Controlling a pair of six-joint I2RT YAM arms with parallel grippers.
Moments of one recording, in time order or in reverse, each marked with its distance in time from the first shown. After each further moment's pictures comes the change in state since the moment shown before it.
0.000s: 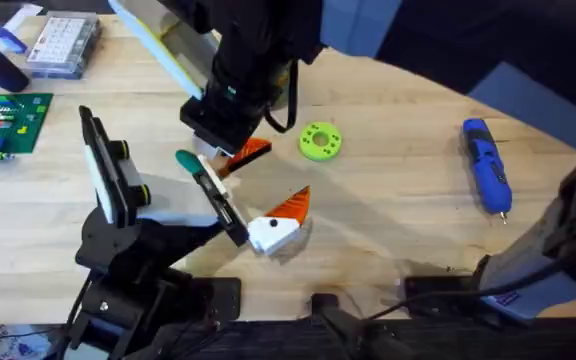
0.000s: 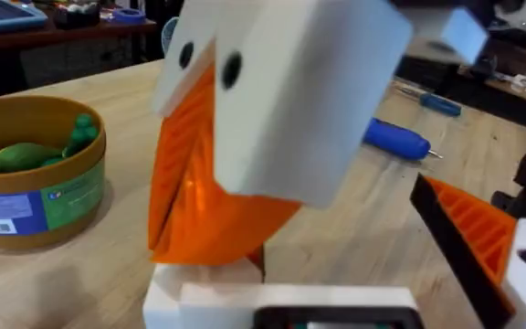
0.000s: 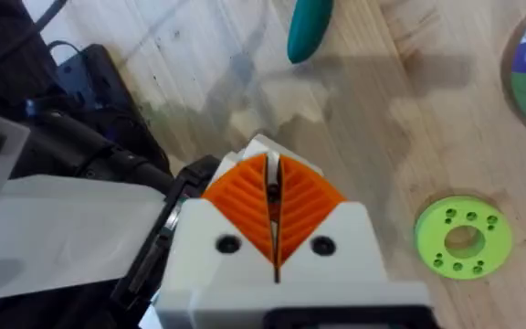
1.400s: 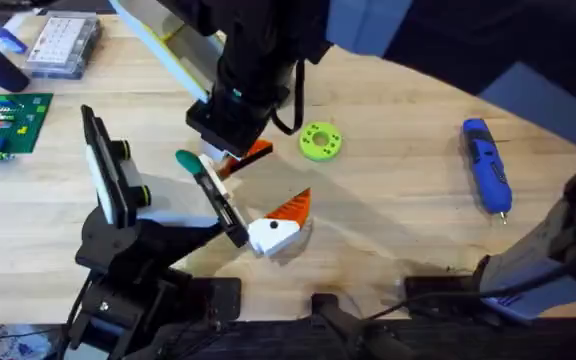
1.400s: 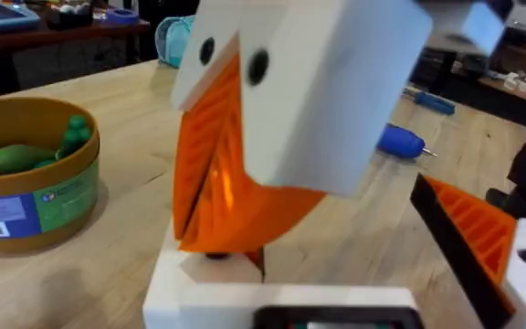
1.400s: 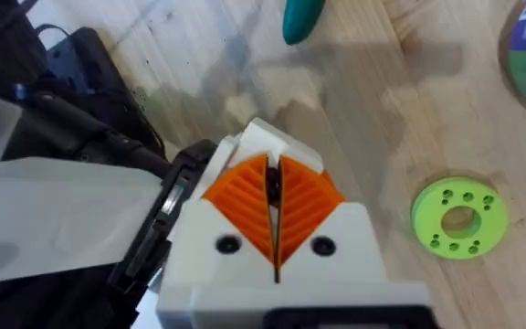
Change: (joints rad) left arm -0.001 0.000 0.000 0.000 0.015 0.001; right arm 0.007 -0.012 0.004 -0.048 0.021 0.000
